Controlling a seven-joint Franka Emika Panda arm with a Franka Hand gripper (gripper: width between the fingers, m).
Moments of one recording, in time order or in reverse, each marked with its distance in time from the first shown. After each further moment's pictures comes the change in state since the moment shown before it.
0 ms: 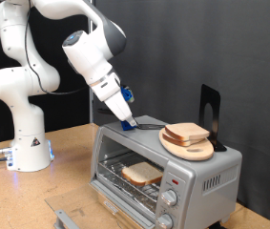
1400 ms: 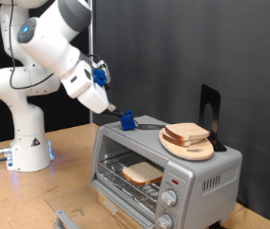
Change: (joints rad) arm -0.132 0.030 -0.334 0.175 -0.136 -0.606 0.019
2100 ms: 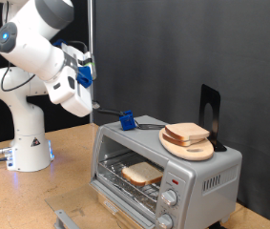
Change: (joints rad) arm -0.056 0.101 -0.098 0.132 -0.090 -0.363 0.210
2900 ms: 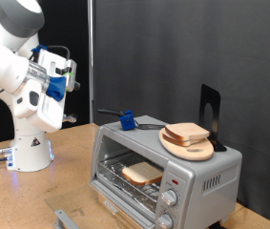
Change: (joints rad) arm -0.063 0.103 -0.082 0.057 0.056 0.040 0.114
